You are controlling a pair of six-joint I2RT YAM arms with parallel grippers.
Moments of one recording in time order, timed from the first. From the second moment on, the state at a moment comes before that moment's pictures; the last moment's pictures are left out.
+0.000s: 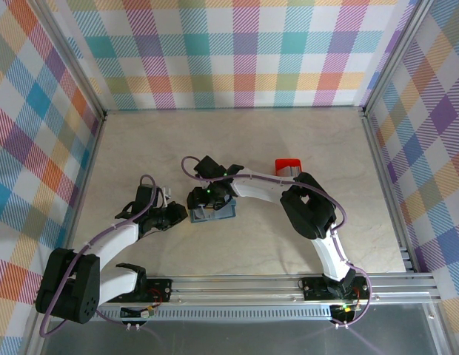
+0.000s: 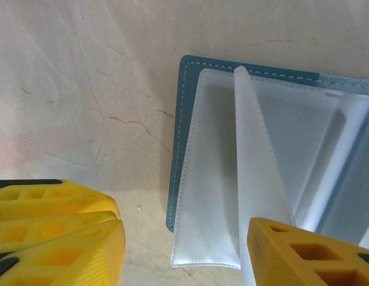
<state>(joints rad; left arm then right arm) -0.21 1.15 0.41 -0.19 0.43 -0.68 0.93 2.11 1.58 -0.53 -0.33 0.69</state>
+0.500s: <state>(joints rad) -0.21 1.13 0.41 -0.22 0.43 -0.68 0.93 2.08 1.54 -0.61 -0.19 0.70</state>
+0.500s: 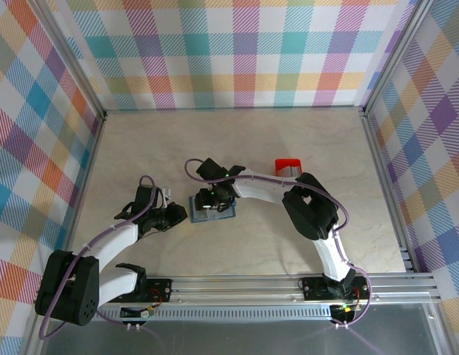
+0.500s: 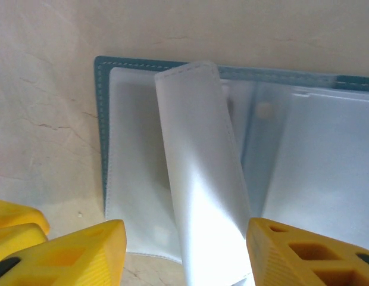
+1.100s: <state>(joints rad) -0.21 1.14 0.44 -0.21 0.49 -0.65 0.95 2.07 1.56 -0.76 0.01 0.70</state>
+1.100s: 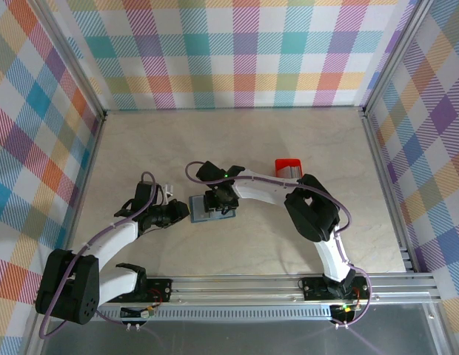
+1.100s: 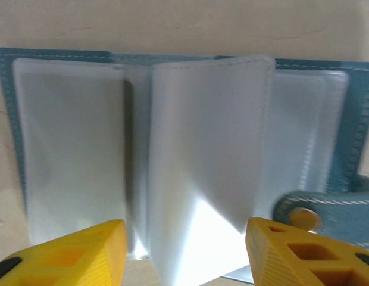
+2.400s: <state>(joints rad) -0.22 1.40 0.90 -0.09 0.74 -0.60 0.25 1.65 1.30 -0.90 0.01 0.23</state>
